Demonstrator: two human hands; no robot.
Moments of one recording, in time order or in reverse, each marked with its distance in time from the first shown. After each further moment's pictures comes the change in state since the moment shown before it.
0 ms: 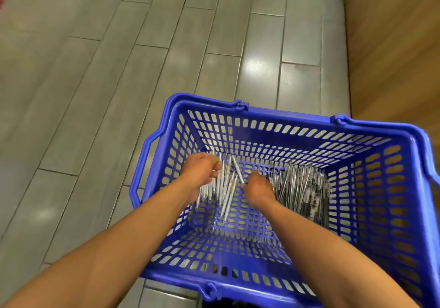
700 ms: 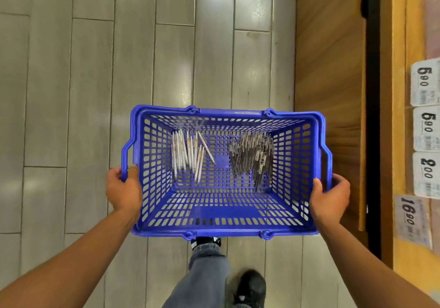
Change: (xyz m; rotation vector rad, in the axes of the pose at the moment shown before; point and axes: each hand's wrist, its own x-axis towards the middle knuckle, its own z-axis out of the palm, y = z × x) left_hand -0.094 0.017 -0.070 0.080 0.578 -0.045; right_hand -0.215 0.126 -0.192 0.499 0.687 0.599
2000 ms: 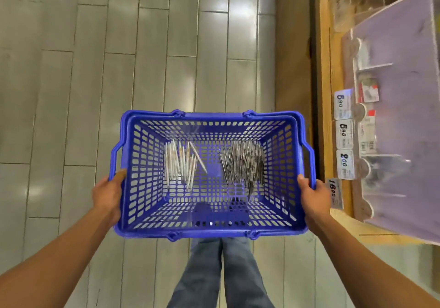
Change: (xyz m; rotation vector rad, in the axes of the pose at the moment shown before) left_hand -0.090 0.101 -0.131 -0.146 -0.173 -0.259; right_hand -0.044 -0.055 -0.138 0.330 -0.321 0.219
